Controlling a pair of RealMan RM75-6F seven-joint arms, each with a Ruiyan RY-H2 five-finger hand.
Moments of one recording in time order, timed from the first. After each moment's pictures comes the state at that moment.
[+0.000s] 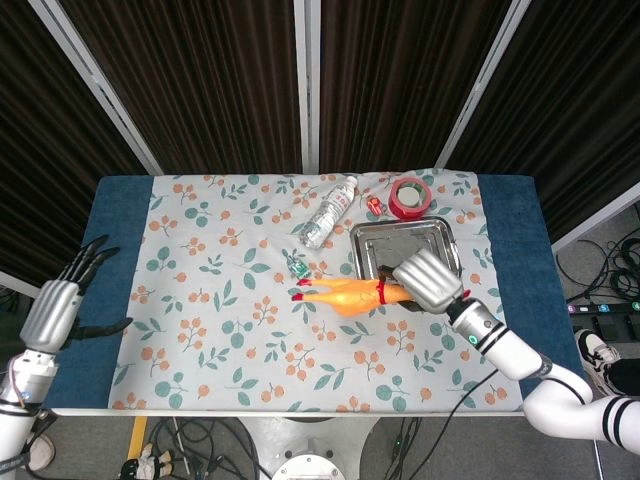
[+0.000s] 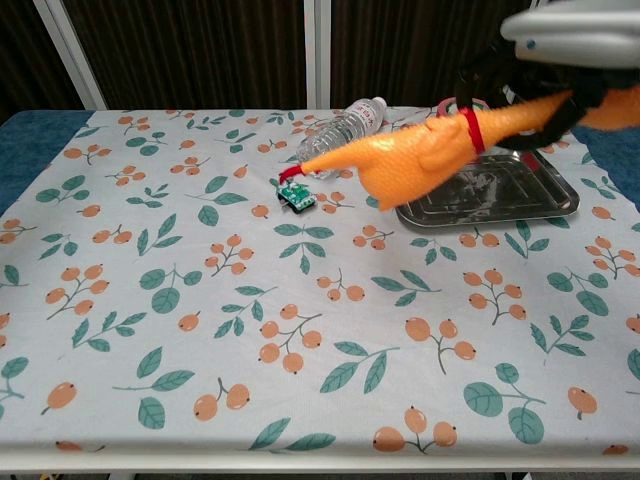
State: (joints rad) left arm -0.27 -1.06 -0.15 -1.71 1.56 1.35 -0.35; right arm 0.76 -1.14 0.20 -1.66 -1.50 0.80 -0.11
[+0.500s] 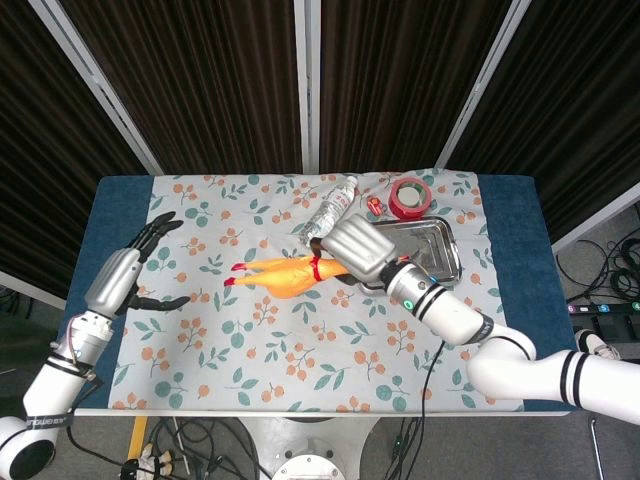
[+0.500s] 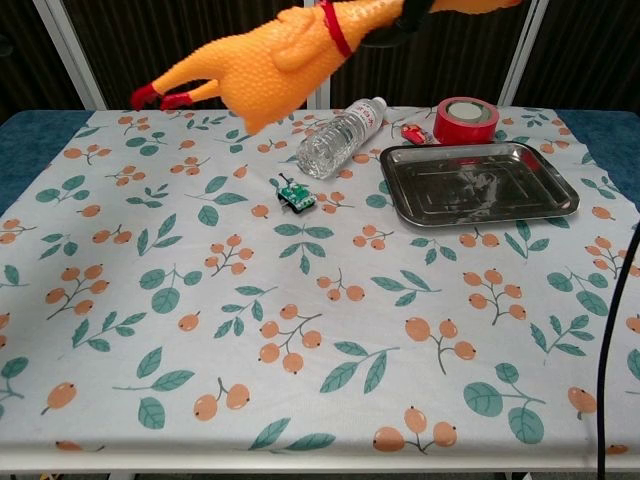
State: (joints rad) left arm -0.45 -1.04 -0.25 -1.91 1.36 1.12 -0.33; right arm 1.12 -1.12 0.33 -1.79 -0.94 0.62 -0.40
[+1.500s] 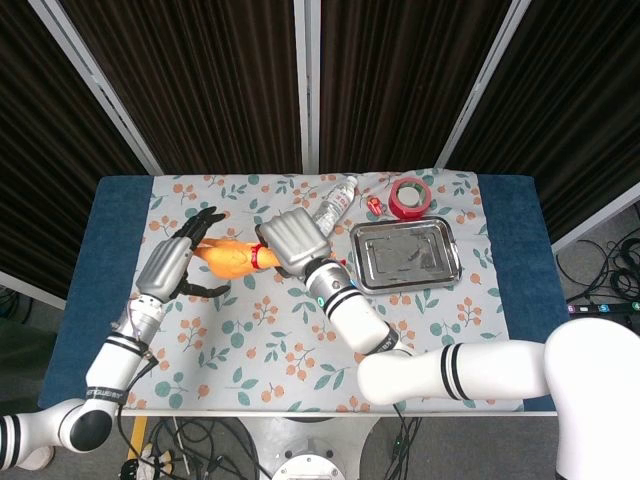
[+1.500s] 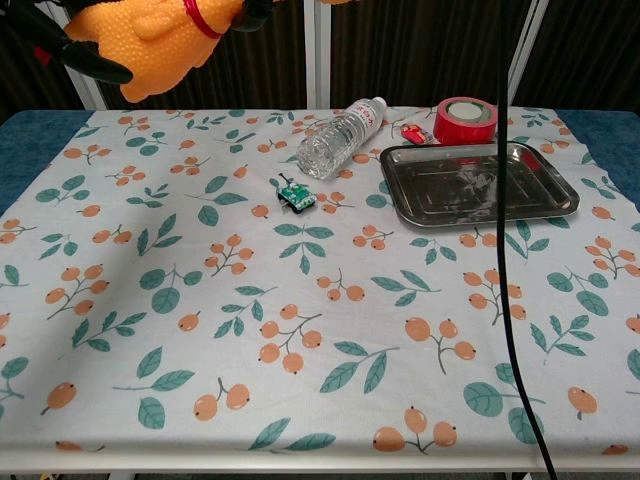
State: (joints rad) left arm -0.64 -1.20 -0.30 -1.95 0.94 1.08 0.08; right arm 1.57 -1.34 0.28 -1.77 -0.15 0.97 -0.74
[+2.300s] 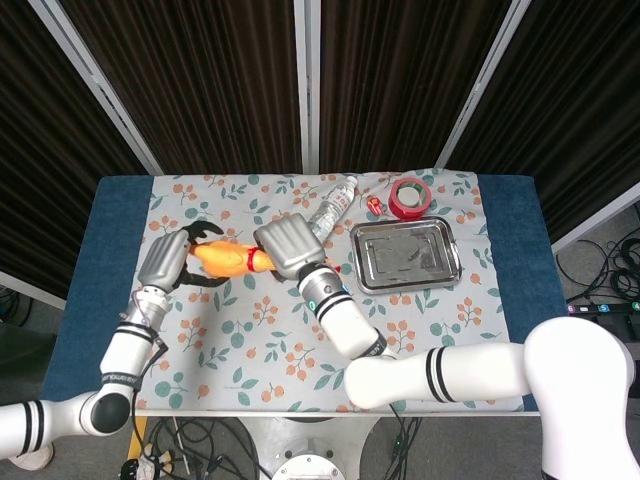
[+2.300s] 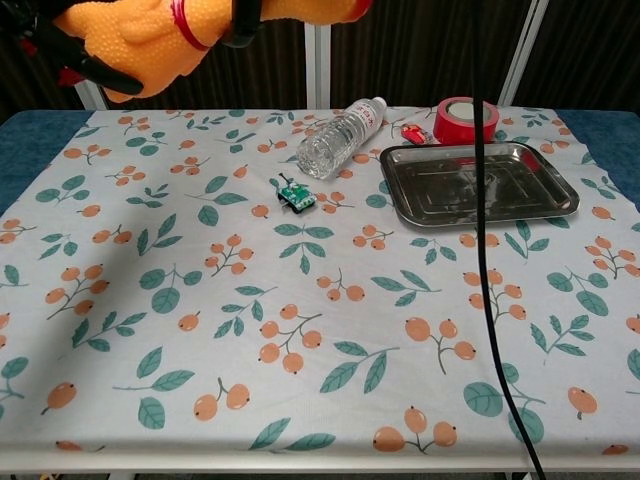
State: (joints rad) left arm -0.70 -1.28 -0.31 -1.88 0.76 1.13 0.17; right arm 1.58 -1.40 0.30 -1.75 -0.10 1.01 -0.77
